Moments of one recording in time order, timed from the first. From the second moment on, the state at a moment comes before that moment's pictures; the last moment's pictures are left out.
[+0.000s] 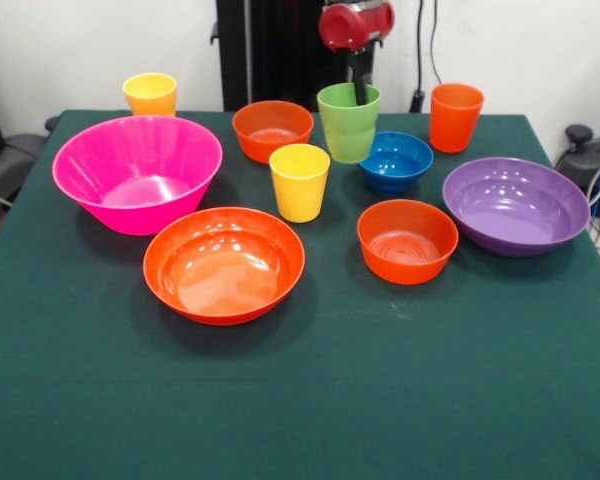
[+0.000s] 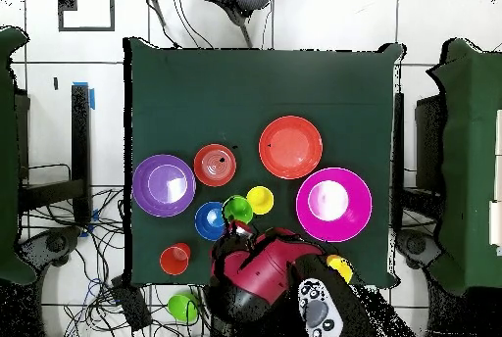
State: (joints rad) arm -0.43 -0.89 0.34 2.22 -1.03 -0.02 1.58
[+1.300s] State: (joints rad) arm -0.33 -0.90 0.15 2.18 -1.07 -0.02 1.58
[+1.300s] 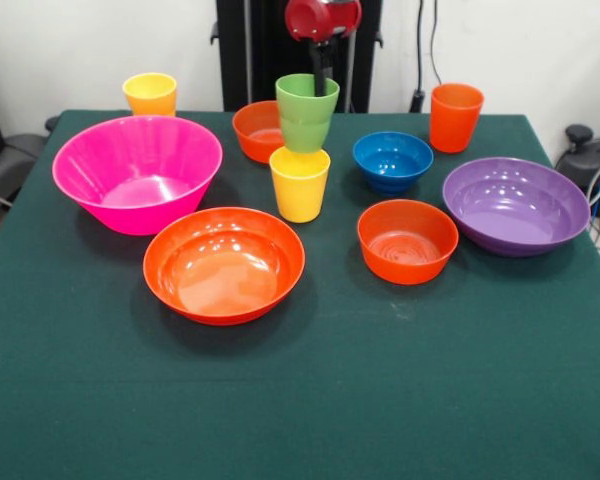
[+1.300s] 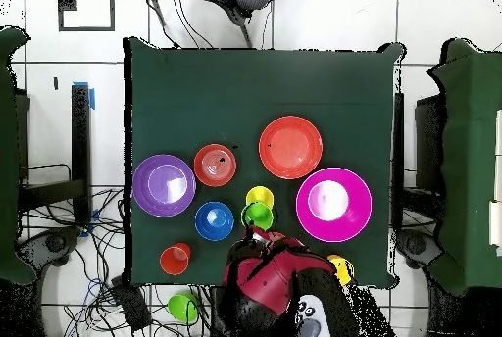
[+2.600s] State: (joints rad) arm -0.22 -0.80 -0.05 2.14 -1.07 -0.15 1.58
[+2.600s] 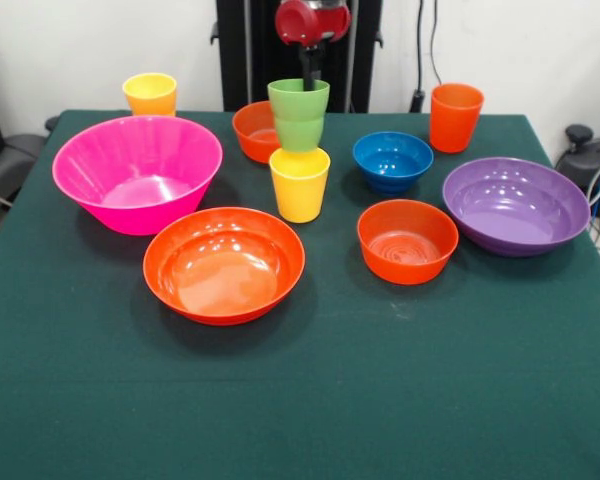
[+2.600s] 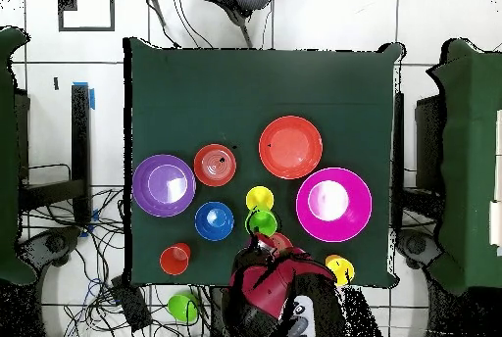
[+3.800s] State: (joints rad) arm -0.28 -0.86 0.00 2.14 -1.07 -0.16 1.58
